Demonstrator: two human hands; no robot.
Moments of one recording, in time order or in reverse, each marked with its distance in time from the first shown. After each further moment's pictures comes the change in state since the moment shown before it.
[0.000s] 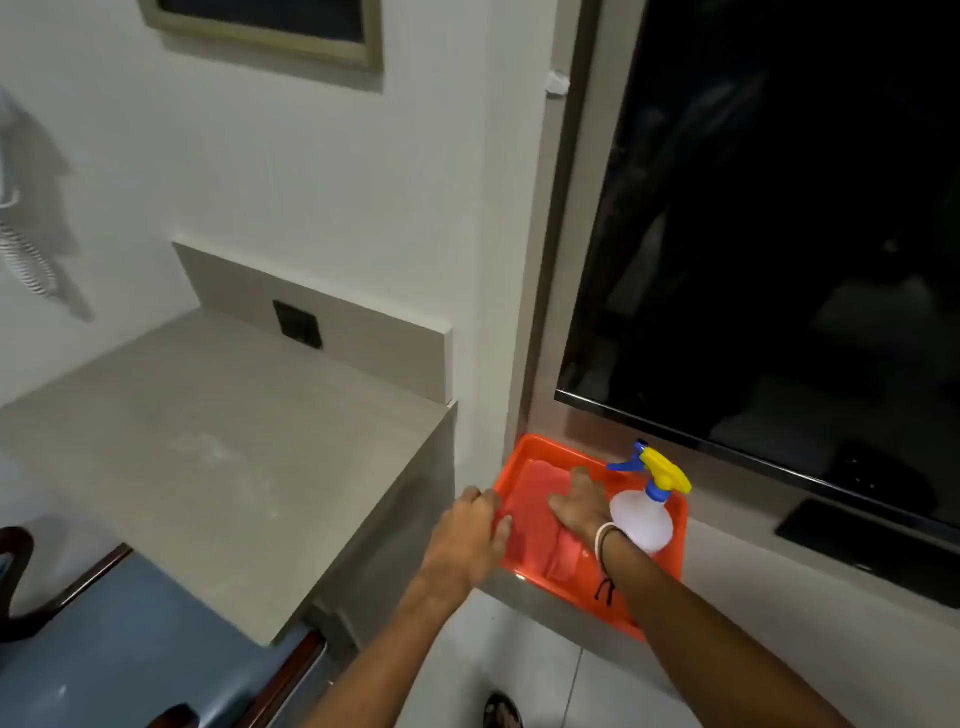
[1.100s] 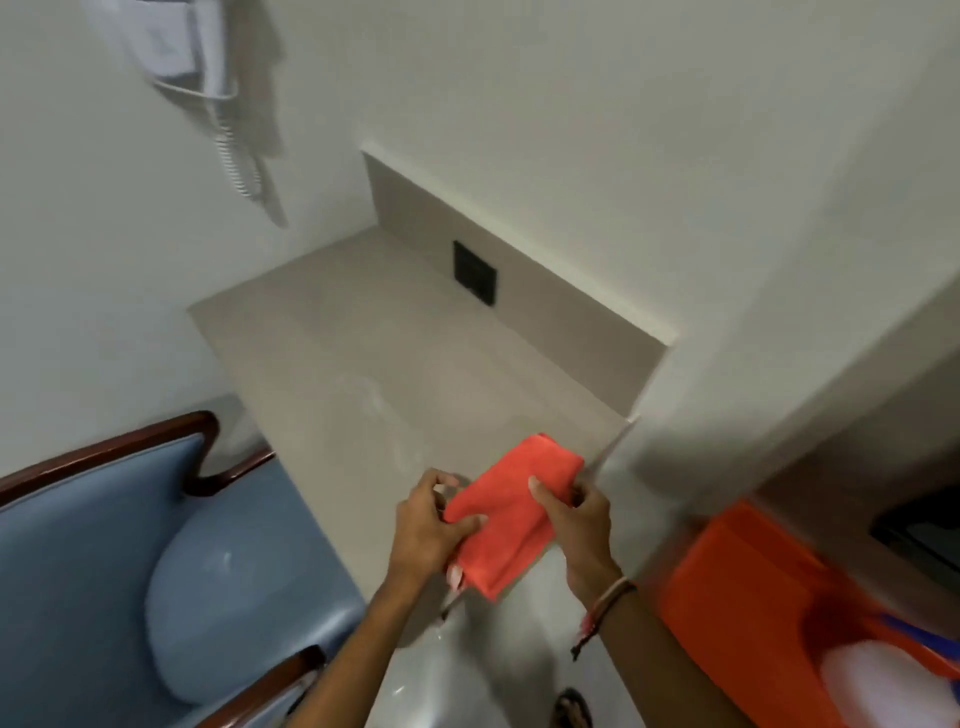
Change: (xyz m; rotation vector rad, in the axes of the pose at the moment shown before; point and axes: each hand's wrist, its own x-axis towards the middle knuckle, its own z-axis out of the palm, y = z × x) left_hand 0.012 -0.222 -0.075 -0.697 0.363 -0.492; right_hand -0.008 -0.182 0.160 0.660 -0.139 -0.083
